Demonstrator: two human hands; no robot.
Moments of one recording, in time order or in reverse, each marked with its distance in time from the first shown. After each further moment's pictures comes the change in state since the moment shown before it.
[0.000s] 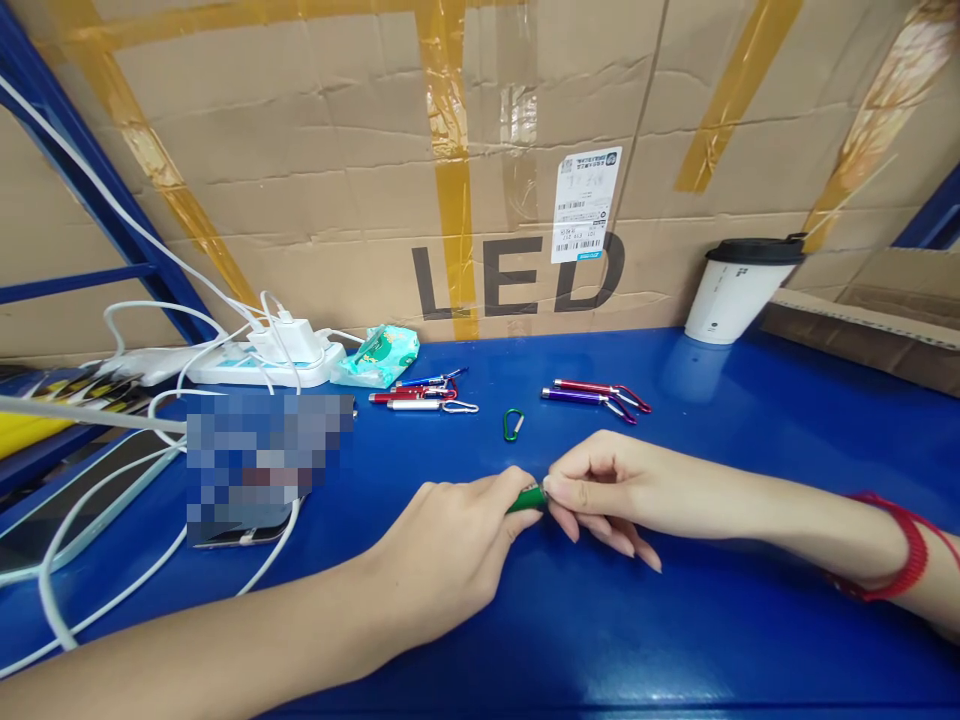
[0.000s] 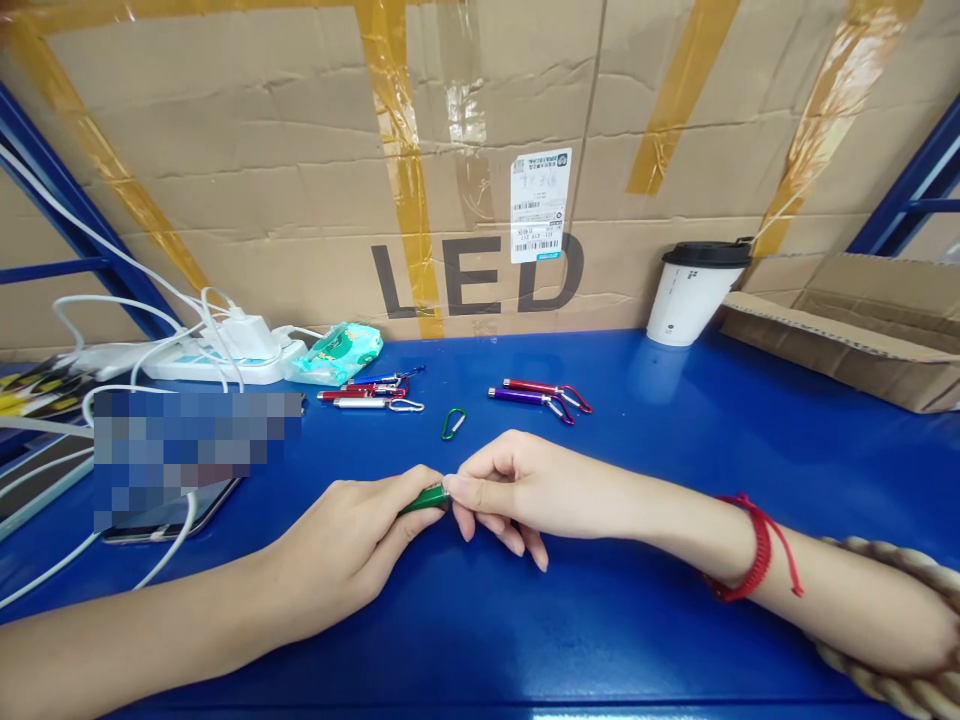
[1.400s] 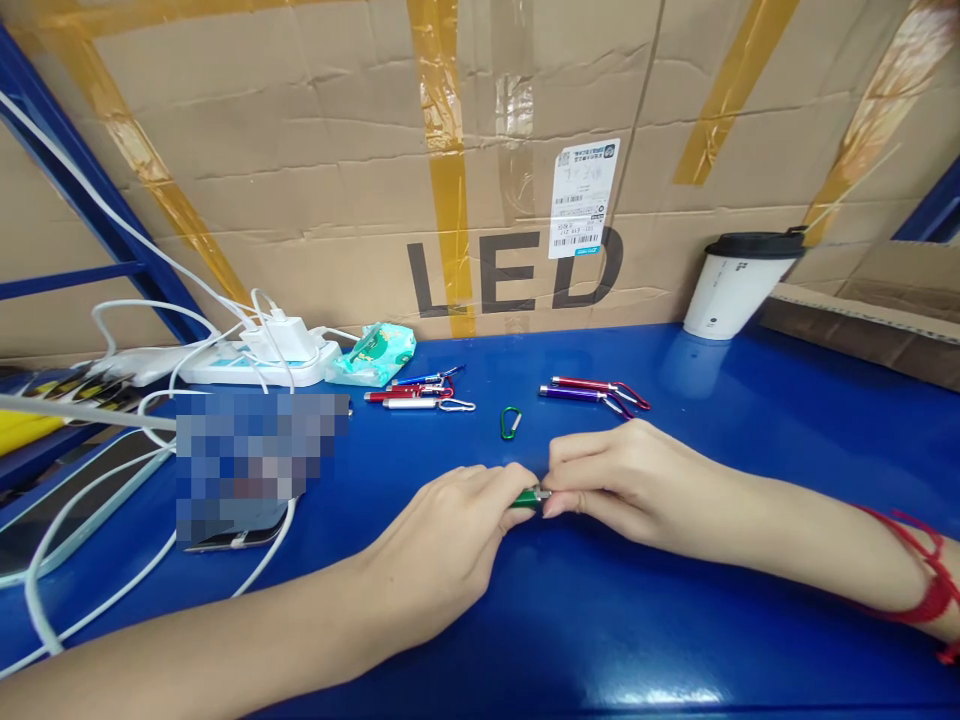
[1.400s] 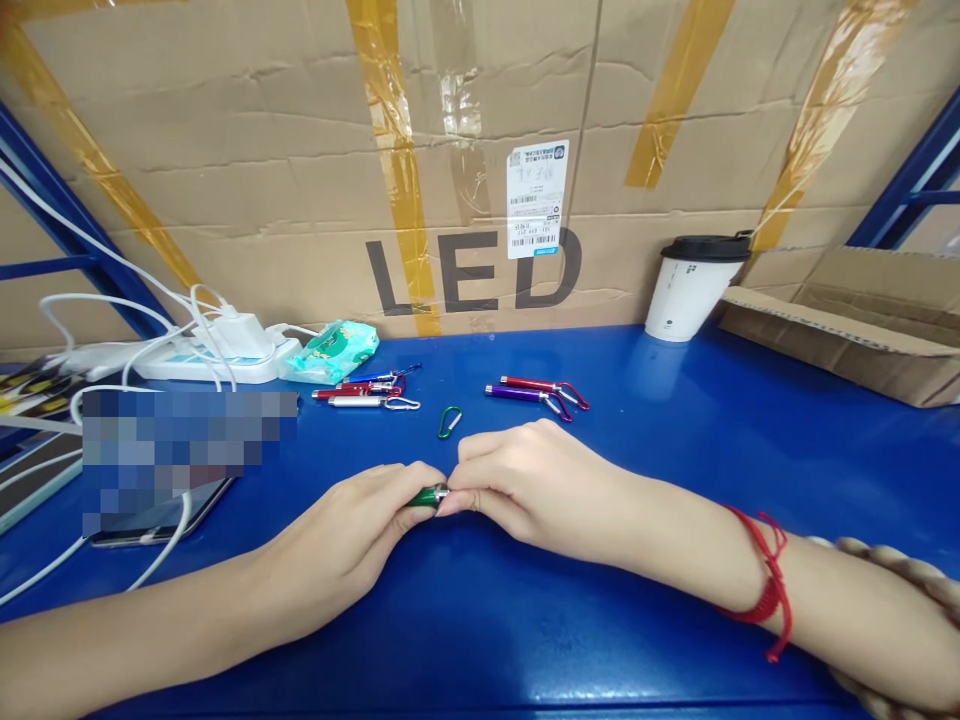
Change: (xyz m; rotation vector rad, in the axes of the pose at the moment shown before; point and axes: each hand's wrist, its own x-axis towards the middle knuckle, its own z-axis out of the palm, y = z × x) left_hand 0.001 -0.003 0.002 -0.005 0.063 0.093; right_hand 0.003 0.014 -0.005 -0.936 0.397 -0.655
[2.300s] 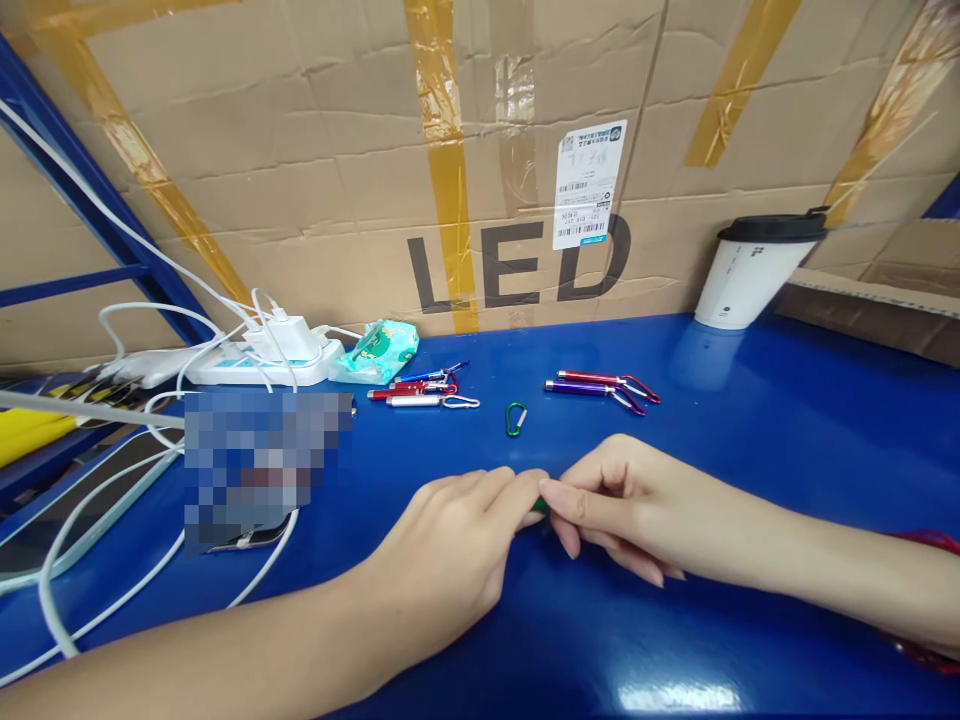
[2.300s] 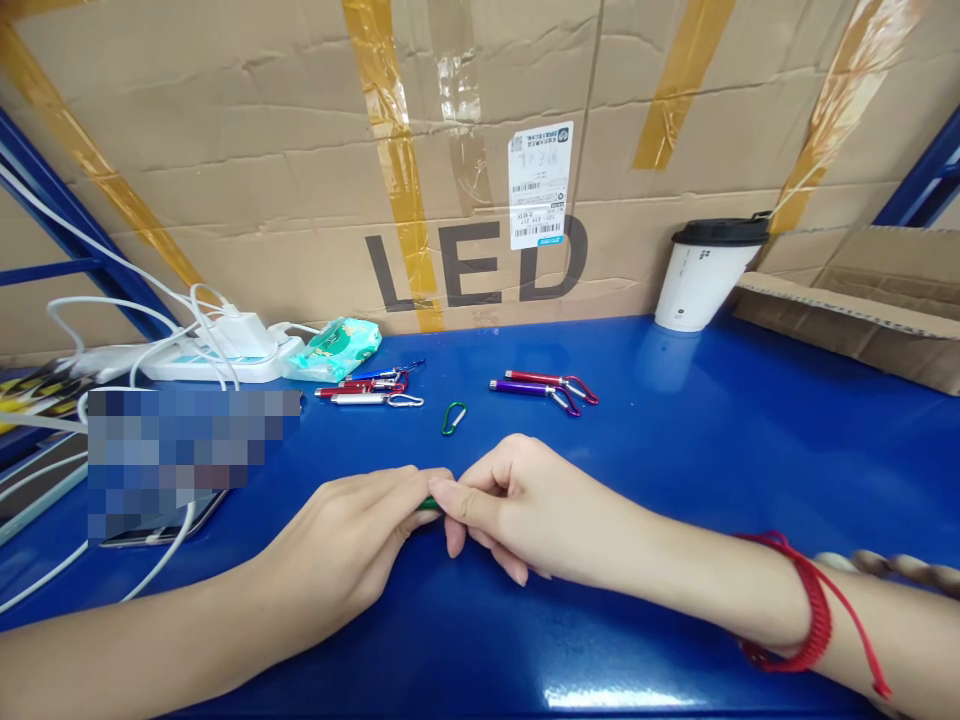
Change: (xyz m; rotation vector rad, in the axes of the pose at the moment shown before) left_hand -0.003 0.000 0.004 0.160 0.108 0.122; right_hand 0.006 -0.026 0.004 0.842 -0.288 0.725
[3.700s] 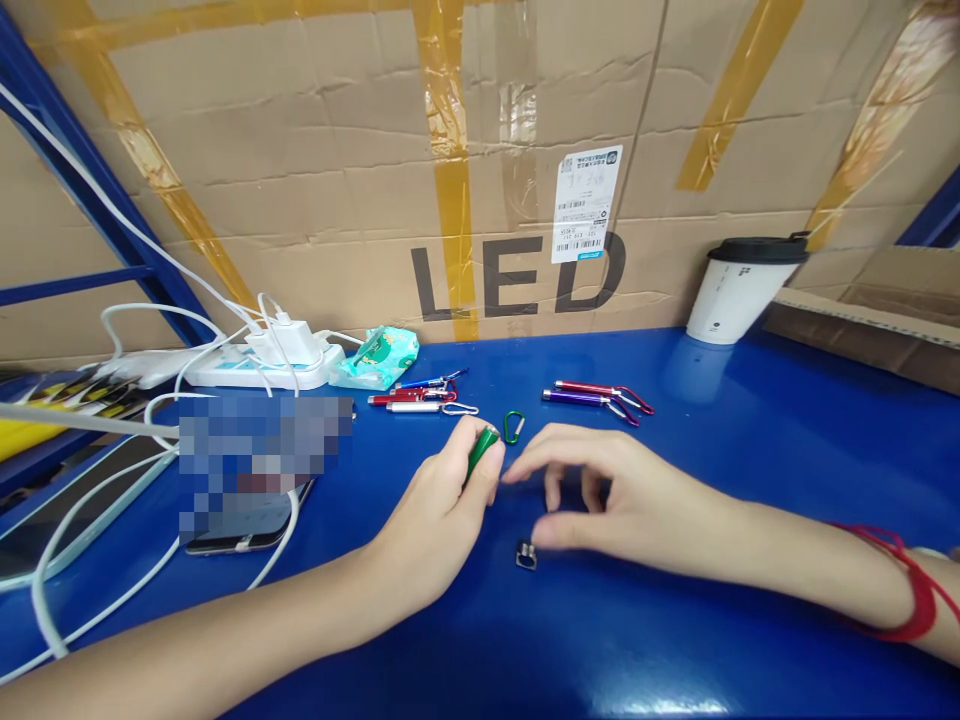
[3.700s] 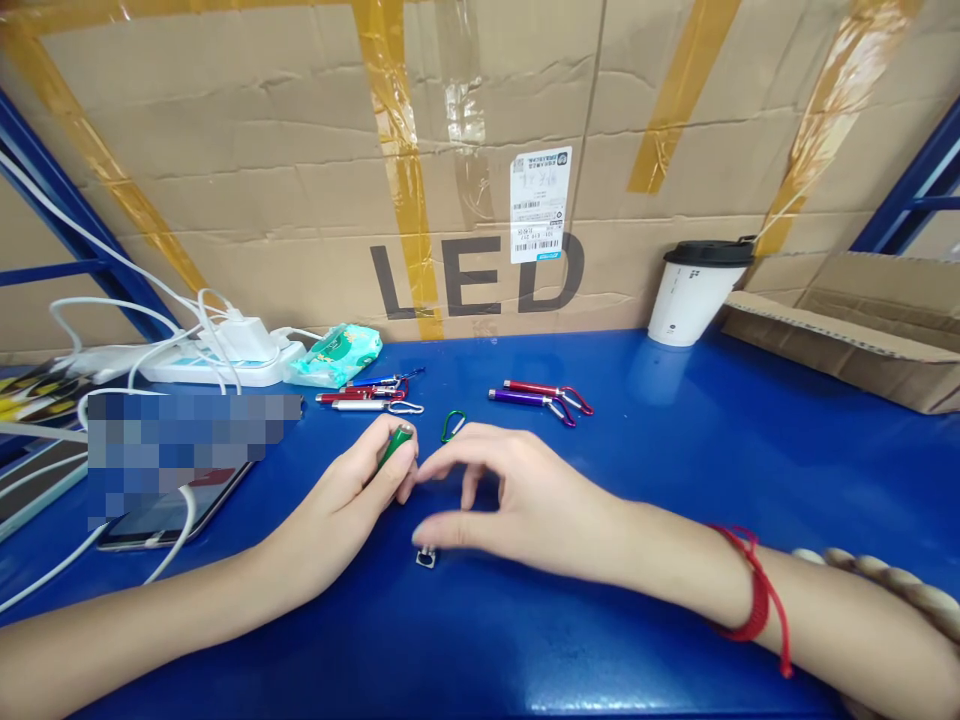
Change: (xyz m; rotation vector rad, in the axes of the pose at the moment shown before) left_hand 0.012 -0.005 -0.008 -0.608 0.086 -0.515; right_hand 0.009 0.004 -0.007 -0.312 0.227 -0.353
